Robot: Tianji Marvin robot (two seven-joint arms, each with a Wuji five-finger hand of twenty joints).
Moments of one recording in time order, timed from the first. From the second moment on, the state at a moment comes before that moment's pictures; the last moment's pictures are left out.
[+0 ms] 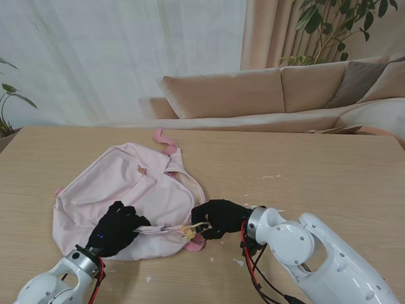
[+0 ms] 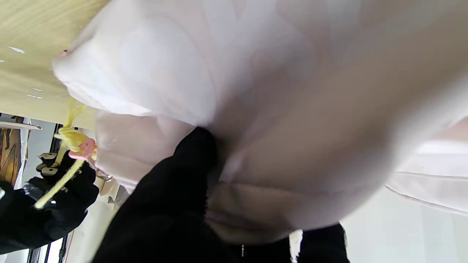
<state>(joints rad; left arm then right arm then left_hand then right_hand) 1.97 -1.05 -1.42 -1.76 1.15 -0.26 0.23 -1.52 -1.02 1.03 -1.80 -0.47 -0.06 0.44 1.20 -0.25 0.39 -0.16 0.50 -0.08 0.90 0.99 0.73 0.05 0.49 0.89 0.34 0.17 0.49 0.68 0.09 0.27 0.27 0.83 0.53 -0.71 1.15 -0.05 0.59 -0.18 1.21 1.02 0.64 -0.05 1.16 0.91 0.65 0.10 1.21 0.83 0.48 0.16 1.68 1.03</state>
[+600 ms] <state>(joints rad) 2.04 -1.04 -1.37 -1.87 1.16 -0.18 0.19 -1.53 -1.02 1.02 -1.78 -0.48 -0.10 0.39 0.62 -0.39 0.71 -0.09 0.25 0.02 0.61 0.51 0.37 0.03 0.48 0.53 0.20 0.16 0.38 0.66 0.02 0.27 0.25 0.81 0.43 -0.67 1.03 -0.05 1.06 -0.28 1.40 1.31 1.12 -0.11 1.30 1.07 1.05 0.09 1.45 0.86 0.81 0.24 1.76 0.97</state>
